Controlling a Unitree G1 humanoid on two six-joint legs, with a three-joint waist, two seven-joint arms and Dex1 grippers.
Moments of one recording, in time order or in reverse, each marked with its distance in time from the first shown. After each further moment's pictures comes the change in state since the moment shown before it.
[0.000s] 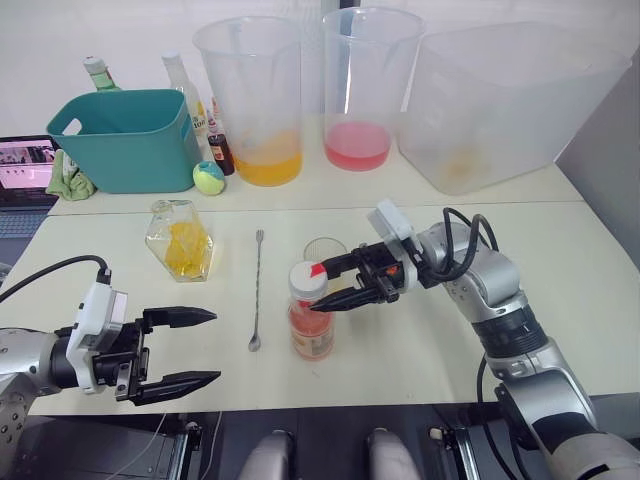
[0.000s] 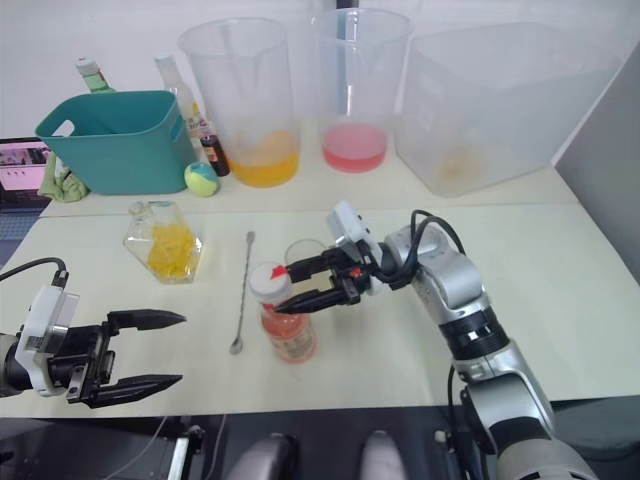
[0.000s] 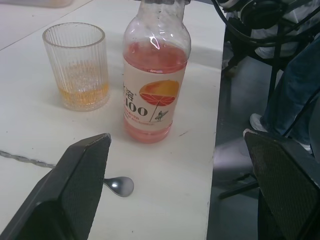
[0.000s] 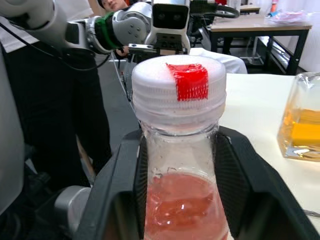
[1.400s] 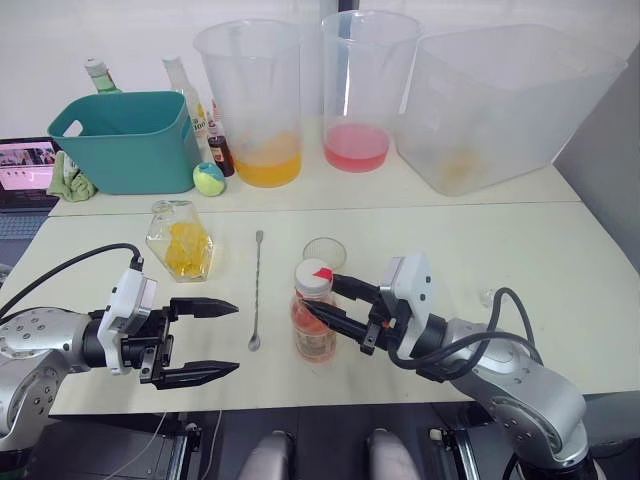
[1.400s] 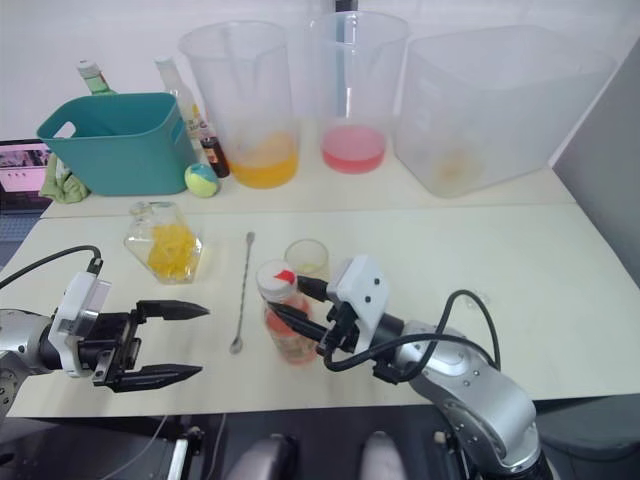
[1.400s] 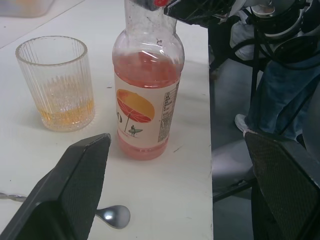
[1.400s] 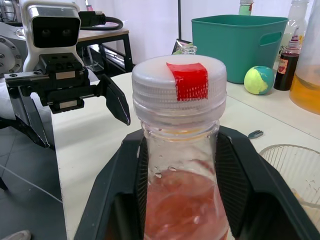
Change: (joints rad) left arm -0.165 -0.001 -0.152 0.052 0.019 0.010 -0.012; right arm 0.549 -0.001 -0.080 -0.864 0.068 0.314 -0.991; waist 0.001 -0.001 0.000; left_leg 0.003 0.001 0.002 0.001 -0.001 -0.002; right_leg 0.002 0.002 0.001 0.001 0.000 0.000
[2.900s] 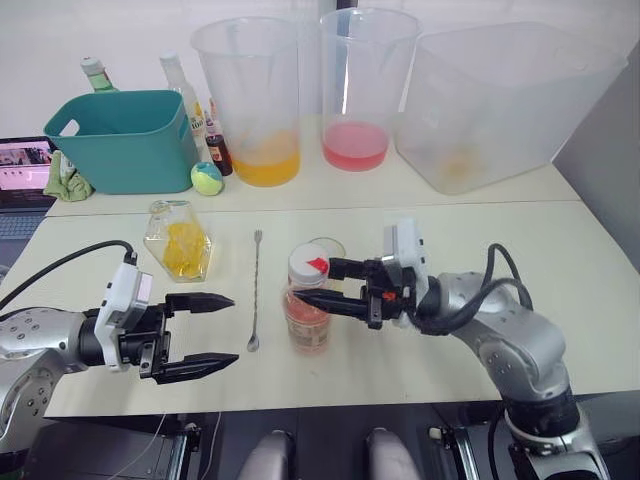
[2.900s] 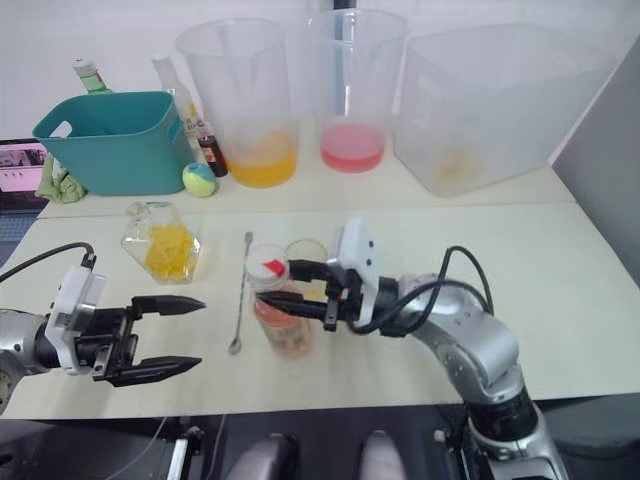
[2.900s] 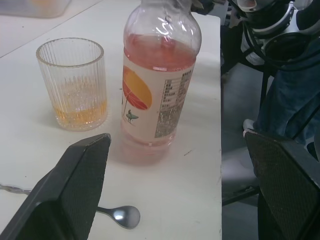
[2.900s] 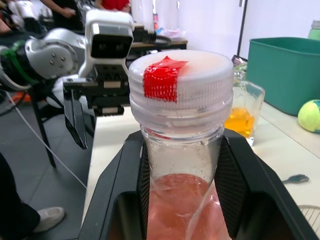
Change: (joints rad) left arm 0.011 -0.005 0.031 -0.021 -0.017 0.037 0.047; right arm -0.175 -0.002 0.032 0.237 -0.055 -0.101 0.300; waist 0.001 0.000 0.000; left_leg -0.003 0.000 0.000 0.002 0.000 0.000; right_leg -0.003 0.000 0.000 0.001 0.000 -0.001
